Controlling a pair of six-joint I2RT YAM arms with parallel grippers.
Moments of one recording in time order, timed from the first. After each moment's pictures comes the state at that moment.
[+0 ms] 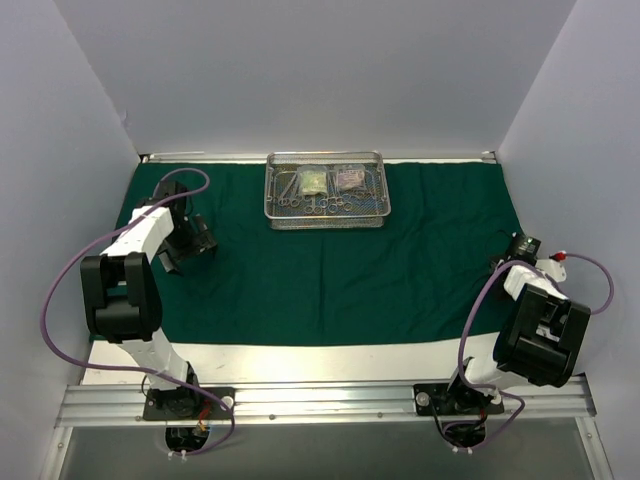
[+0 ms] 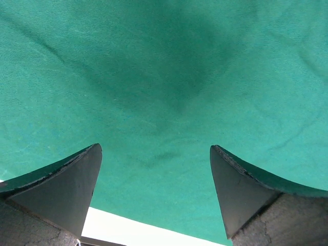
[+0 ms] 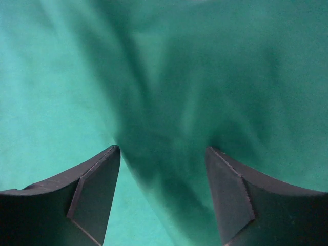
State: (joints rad) left arm 0.05 1.75 1.29 -0.88 -0.09 -0.50; right arm -0.46 1.44 0.63 -0.14 0.26 0.95
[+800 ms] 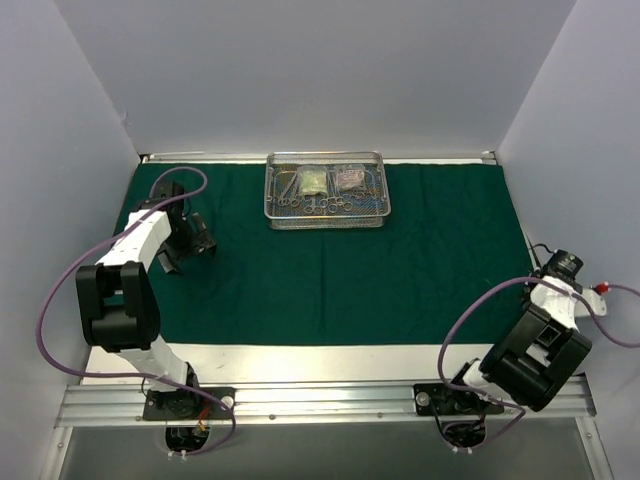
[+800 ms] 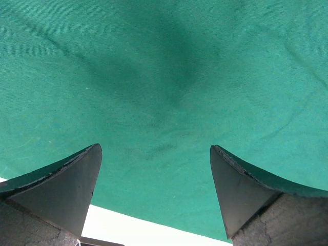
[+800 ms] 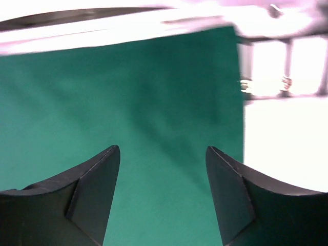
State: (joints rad) left arm 0.05 1.68 1.26 -0.87 -0.08 -0.51; right arm -0.75 1.33 0.67 -0.49 0.33 0.93
